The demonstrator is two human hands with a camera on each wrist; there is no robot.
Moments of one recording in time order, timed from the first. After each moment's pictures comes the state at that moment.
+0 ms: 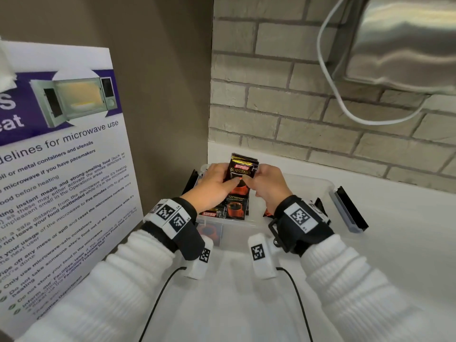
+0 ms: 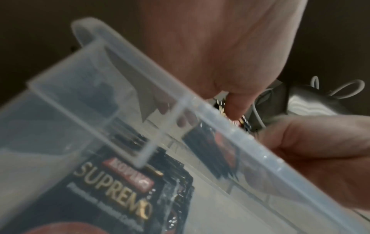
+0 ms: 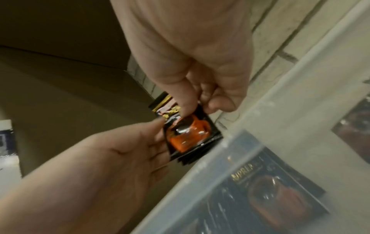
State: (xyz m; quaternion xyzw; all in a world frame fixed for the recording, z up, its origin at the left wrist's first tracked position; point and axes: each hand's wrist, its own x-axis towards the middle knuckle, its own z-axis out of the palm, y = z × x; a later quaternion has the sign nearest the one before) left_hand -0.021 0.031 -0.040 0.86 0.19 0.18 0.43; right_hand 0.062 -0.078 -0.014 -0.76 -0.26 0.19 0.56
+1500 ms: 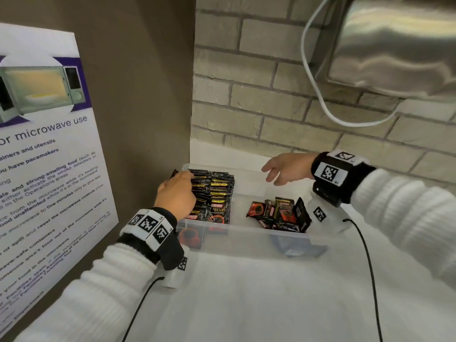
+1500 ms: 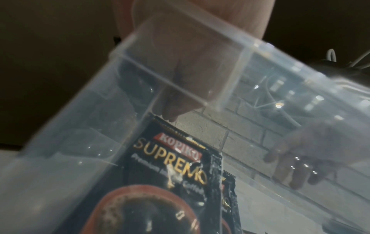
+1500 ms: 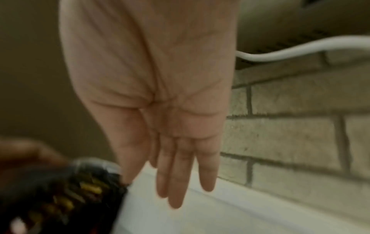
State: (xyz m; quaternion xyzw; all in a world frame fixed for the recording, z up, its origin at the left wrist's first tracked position) left_hand -0.036 0.046 -0.056 0.90 0.32 0.16 0.24; right_hand 0.134 -0.115 0.049 -0.89 -0.41 0.22 -0.02
